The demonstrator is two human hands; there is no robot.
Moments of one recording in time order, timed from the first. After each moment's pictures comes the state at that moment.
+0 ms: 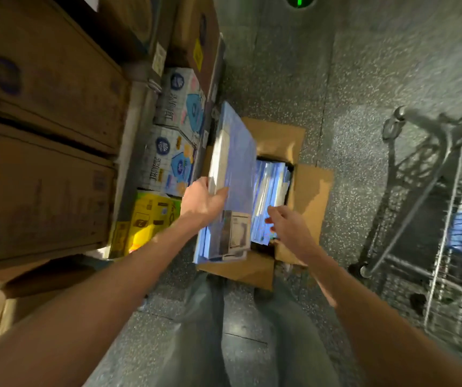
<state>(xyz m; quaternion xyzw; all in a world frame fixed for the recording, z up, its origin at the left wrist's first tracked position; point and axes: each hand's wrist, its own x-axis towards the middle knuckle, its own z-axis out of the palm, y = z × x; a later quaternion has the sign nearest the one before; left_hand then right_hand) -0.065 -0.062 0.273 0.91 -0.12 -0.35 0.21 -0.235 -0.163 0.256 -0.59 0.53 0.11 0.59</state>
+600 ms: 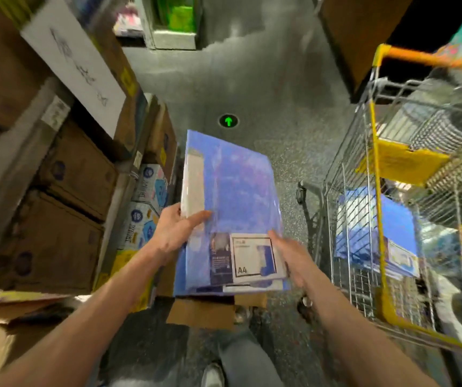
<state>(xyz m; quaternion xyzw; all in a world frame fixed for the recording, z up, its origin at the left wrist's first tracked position) -0.153 -0.041 0.518 0.74 -0.16 -0.42 0.50 -0.370 -0.172 0.457 -0.46 0.60 -0.02 0.66</state>
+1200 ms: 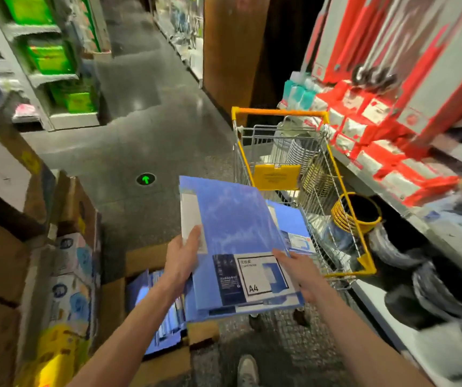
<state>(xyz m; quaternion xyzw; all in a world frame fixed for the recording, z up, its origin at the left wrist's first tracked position) -0.335 -0.045 0.593 0.66 -0.23 -0.48 0.53 -0.586 -0.105 0.590 -0.45 0.64 -0.24 0.58</state>
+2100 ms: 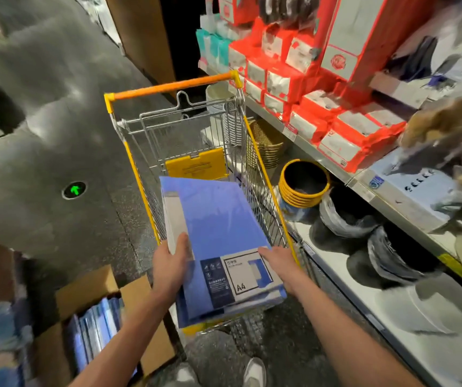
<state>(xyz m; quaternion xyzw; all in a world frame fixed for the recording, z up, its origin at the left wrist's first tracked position) -0.588 -0.291 0.542 0.72 -0.34 -0.42 0.44 -0.825 -0.327 0.490 -0.37 0.73 -0.20 0.54</state>
